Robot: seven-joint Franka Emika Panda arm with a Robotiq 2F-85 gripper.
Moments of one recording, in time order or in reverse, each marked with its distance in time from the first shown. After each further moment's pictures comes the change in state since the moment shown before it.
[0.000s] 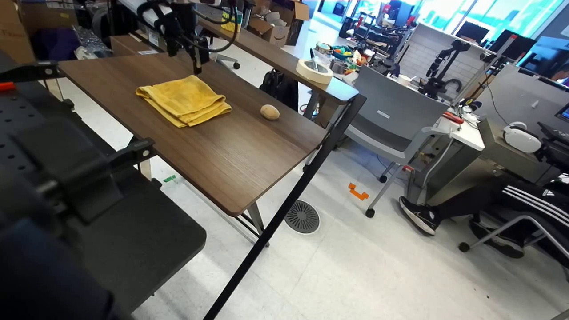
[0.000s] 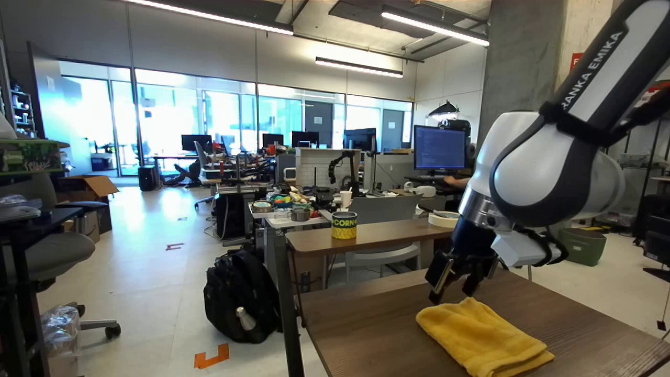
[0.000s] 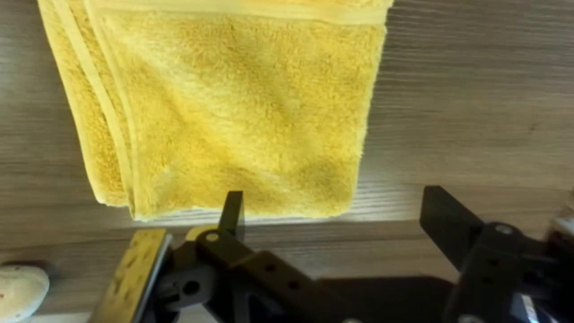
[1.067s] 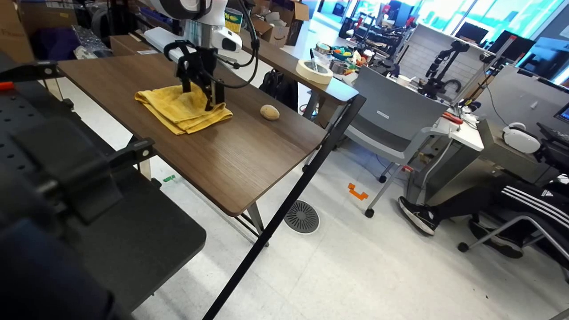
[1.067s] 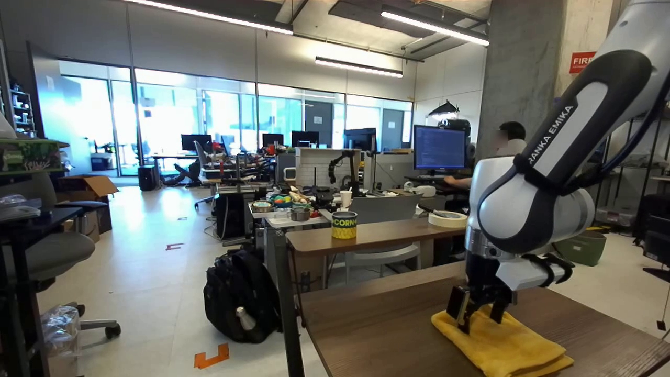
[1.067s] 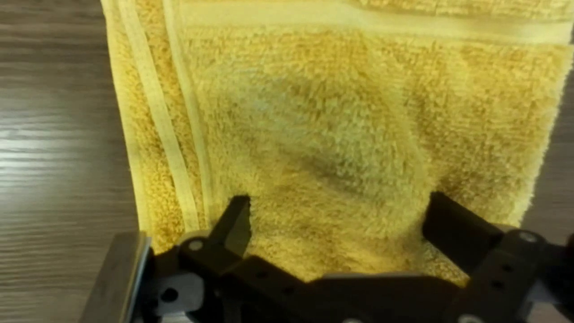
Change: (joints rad) arm -0.010 0.182 -0.098 0.192 -0.028 -0.240 0.030
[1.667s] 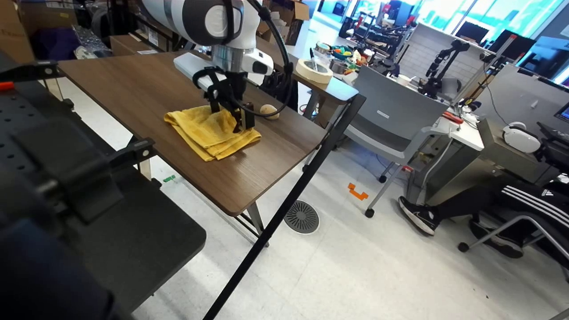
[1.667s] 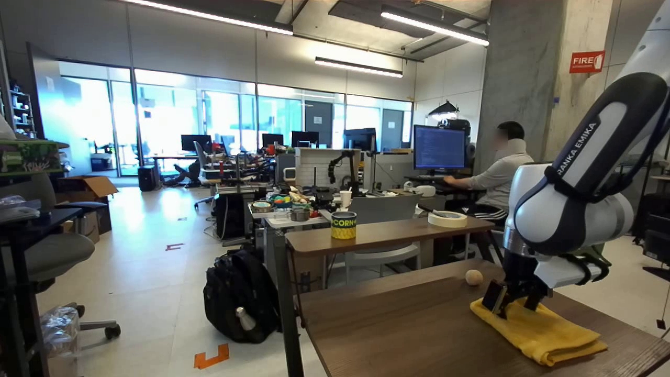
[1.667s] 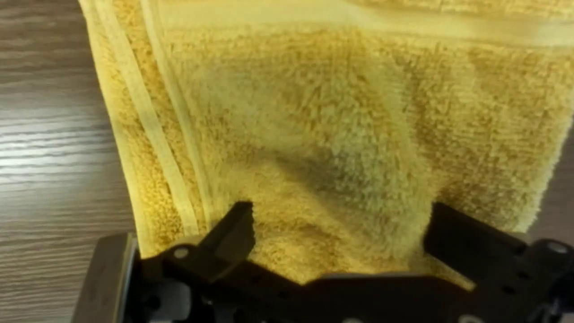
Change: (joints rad) arm -0.127 0.008 -0.029 -0.040 -0.017 0.100 -0.073
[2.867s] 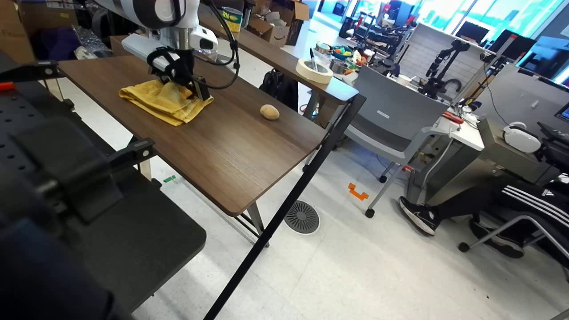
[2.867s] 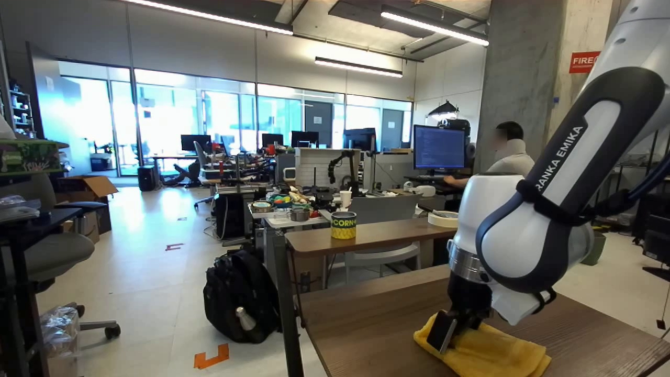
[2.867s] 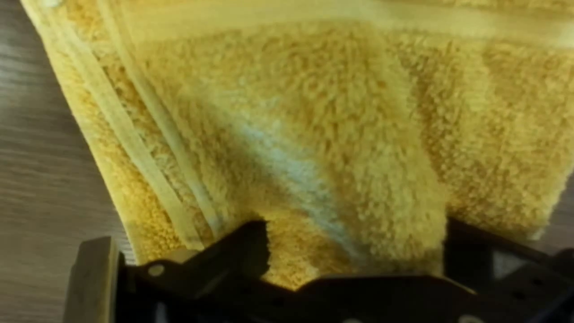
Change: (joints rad) arm 0.145 0.040 0.111 0.014 -0.074 0.058 -0.013
